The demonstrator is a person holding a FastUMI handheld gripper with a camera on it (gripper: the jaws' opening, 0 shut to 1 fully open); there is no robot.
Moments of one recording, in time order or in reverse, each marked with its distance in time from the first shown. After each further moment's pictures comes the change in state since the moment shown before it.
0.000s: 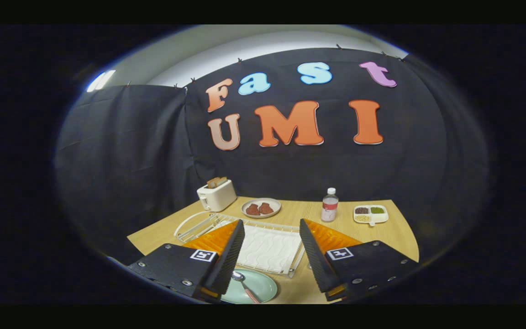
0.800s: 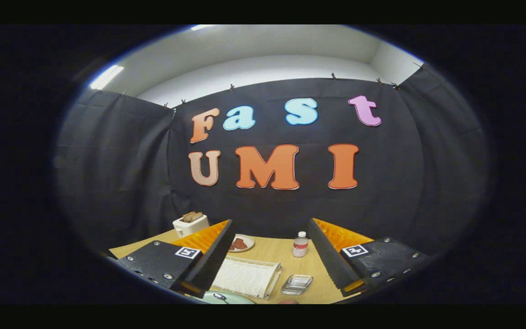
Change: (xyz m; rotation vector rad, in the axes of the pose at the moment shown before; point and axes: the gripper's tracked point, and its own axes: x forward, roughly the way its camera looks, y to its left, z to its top) arm -0.011 -0.030 0.102 -0.066 -0.229 -0.172
